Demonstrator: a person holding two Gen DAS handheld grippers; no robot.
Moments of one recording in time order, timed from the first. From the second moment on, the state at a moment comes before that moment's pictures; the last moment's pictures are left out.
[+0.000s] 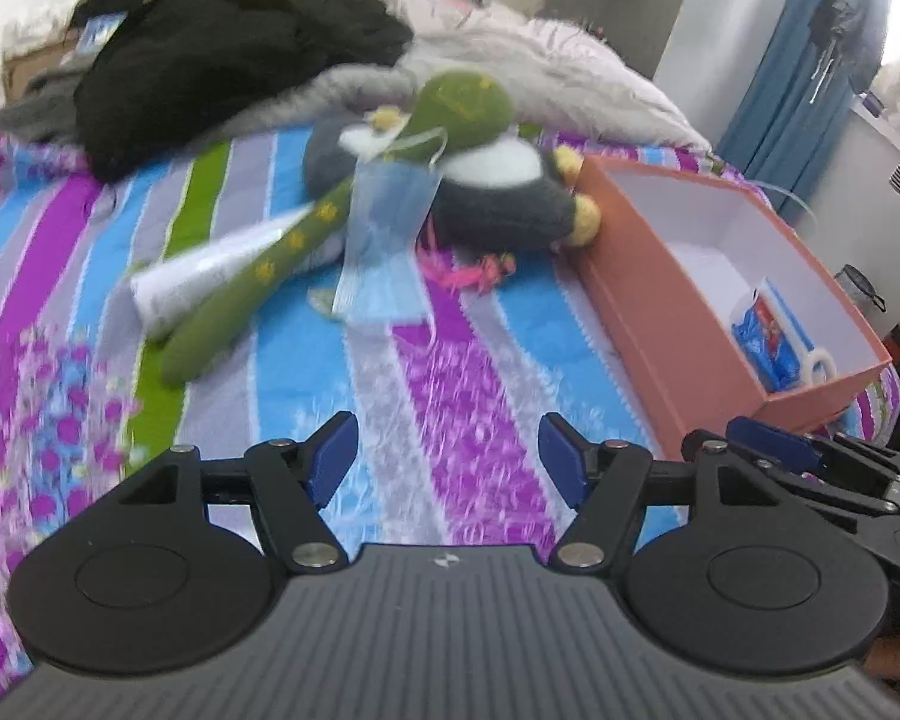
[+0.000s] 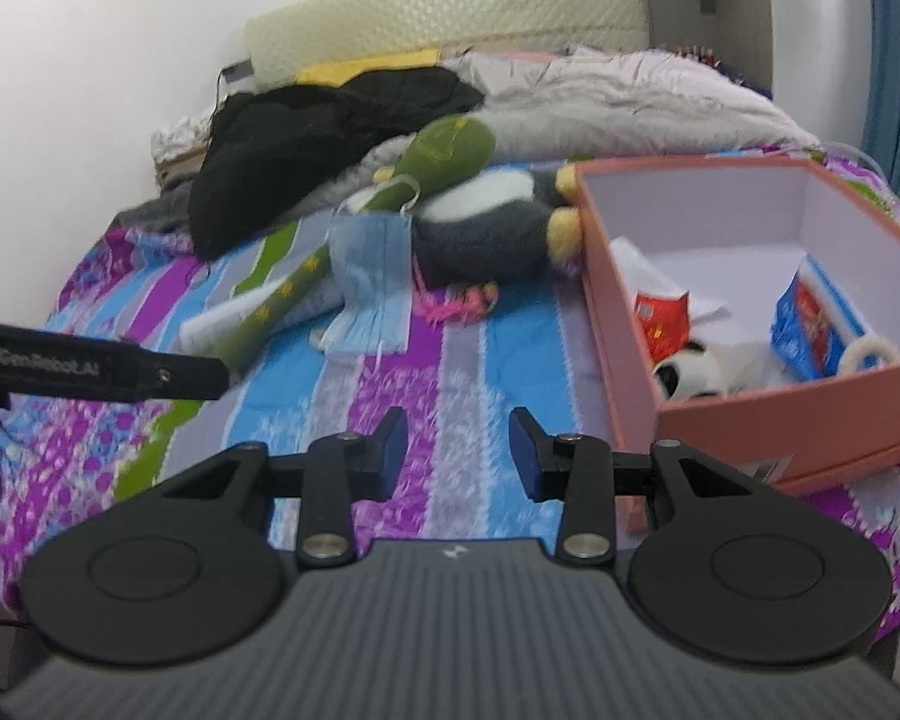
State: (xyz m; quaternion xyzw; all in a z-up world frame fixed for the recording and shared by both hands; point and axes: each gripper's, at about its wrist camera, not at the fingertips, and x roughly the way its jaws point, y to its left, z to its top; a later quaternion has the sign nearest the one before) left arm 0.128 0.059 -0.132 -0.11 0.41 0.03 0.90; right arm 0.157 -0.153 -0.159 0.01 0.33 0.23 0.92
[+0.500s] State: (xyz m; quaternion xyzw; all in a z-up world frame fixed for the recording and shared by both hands) left arm 0.152 0.084 -0.181 -0.13 0.44 0.06 0.89; right arm 0.178 -0.131 -0.193 -0.02 0.35 0.24 0.91
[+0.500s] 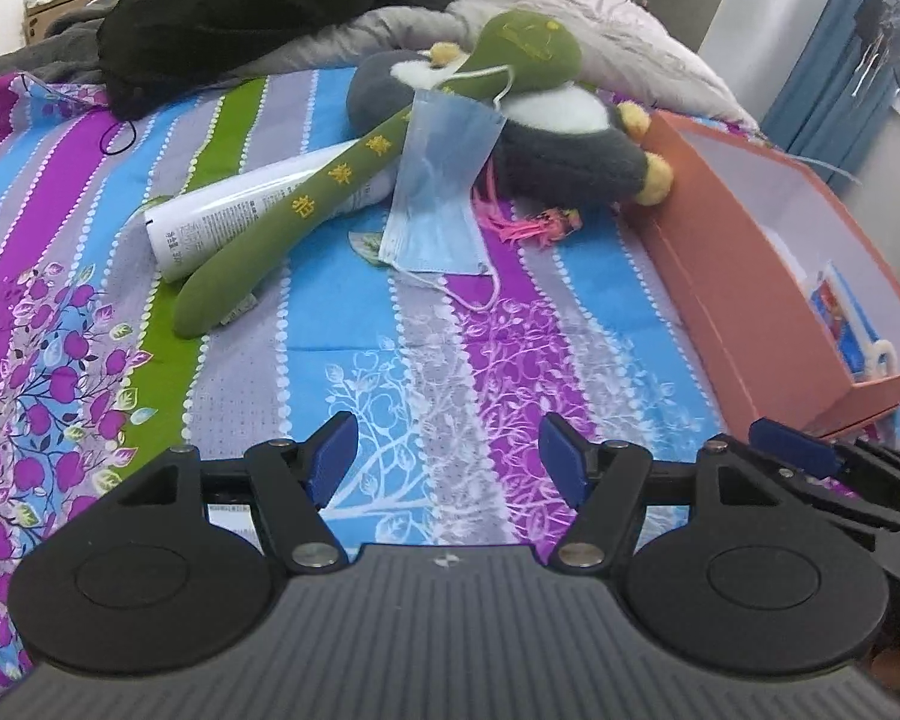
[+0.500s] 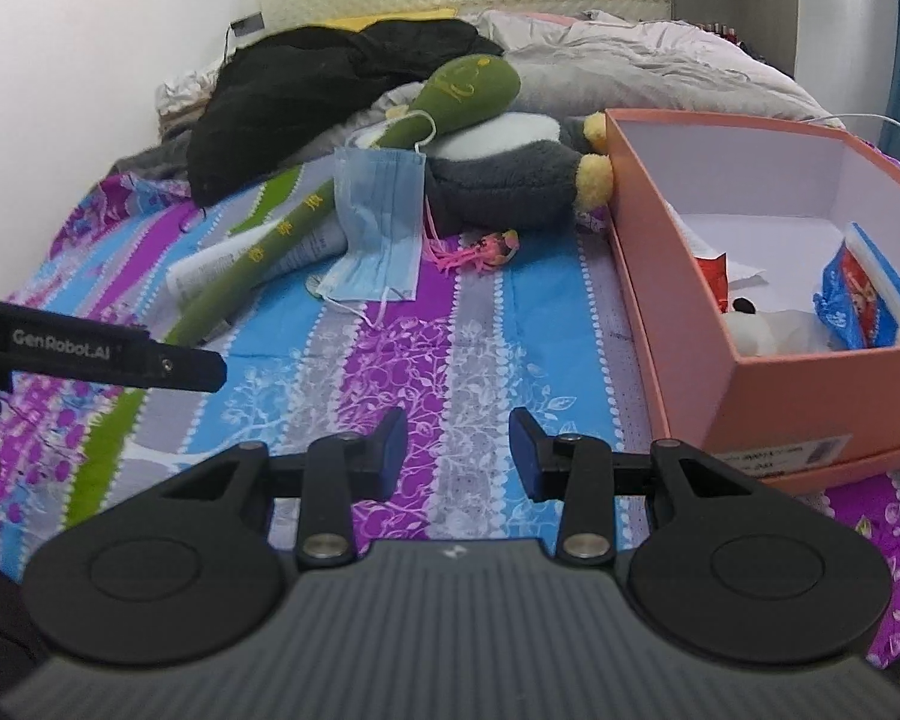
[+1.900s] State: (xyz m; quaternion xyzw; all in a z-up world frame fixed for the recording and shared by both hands) left arm 0.347 0.119 -0.276 -0.10 0.40 0.09 0.91; right arm 0.379 -0.054 -0.252 -0.01 0.36 0.19 0.91
